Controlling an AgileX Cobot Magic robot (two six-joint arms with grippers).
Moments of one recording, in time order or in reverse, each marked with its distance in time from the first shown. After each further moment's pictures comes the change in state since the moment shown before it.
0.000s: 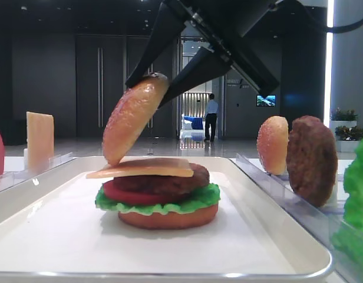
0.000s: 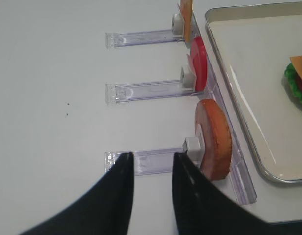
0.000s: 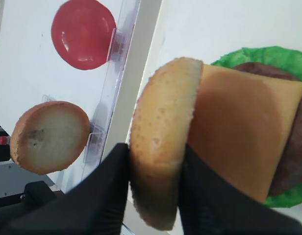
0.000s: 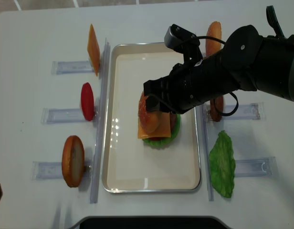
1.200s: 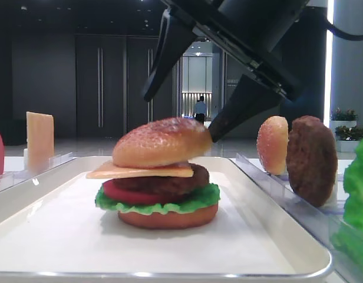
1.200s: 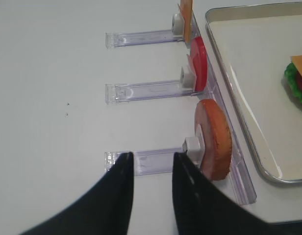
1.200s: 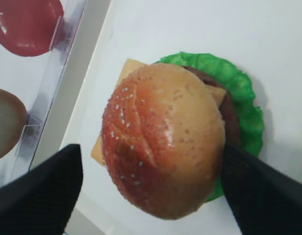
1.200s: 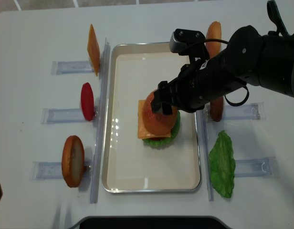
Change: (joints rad) left arm 0.000 0.000 0.000 0.000 0.000 -0.001; right arm -0.036 0.000 0.004 -0.256 -0.011 0.061
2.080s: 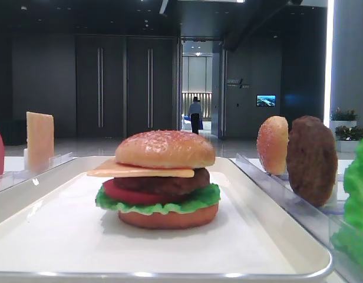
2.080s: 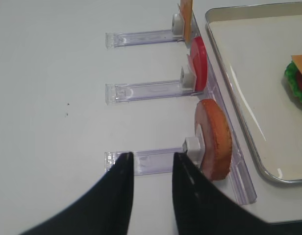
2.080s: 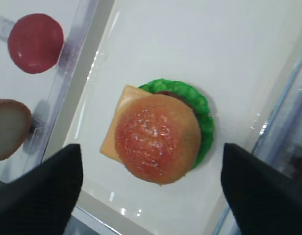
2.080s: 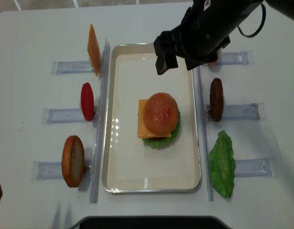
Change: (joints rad) left arm 0.000 0.000 0.000 0.000 0.000 0.000; right arm -0.024 0.000 -0.463 -0.464 0.484 0.437
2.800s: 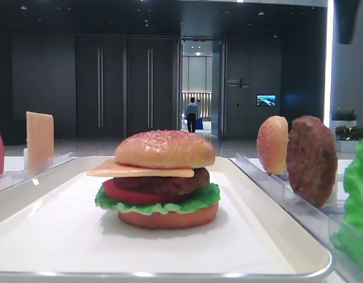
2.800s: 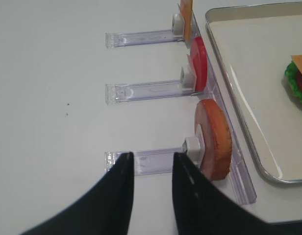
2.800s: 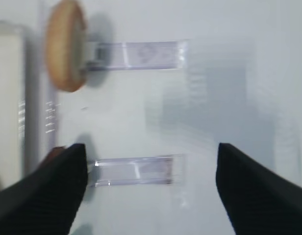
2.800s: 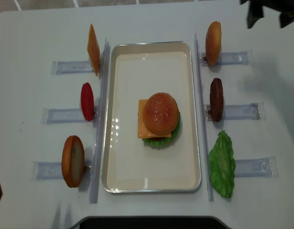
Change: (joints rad) left arm 0.000 0.000 0.000 0.000 0.000 0.000; right arm -0.433 0.000 -0.086 -0.349 0.185 0.072
